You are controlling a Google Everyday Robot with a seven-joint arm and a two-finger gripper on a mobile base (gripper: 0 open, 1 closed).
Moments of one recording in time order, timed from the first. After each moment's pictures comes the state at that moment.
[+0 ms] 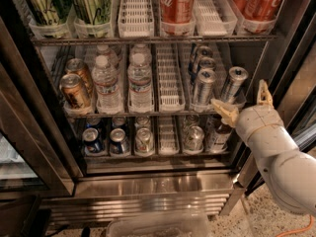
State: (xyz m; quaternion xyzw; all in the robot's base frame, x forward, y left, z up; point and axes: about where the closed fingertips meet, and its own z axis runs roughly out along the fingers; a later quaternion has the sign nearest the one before) arm 0.571 -0.236 0.869 -0.17 0.69 -0.12 0.70
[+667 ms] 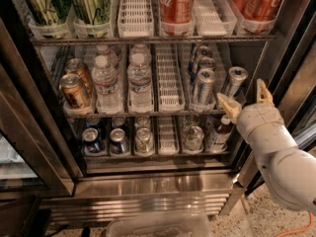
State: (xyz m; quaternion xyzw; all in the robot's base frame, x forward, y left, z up) arm 0.579 -0.245 0.870 -0.15 0.69 -0.12 0.70
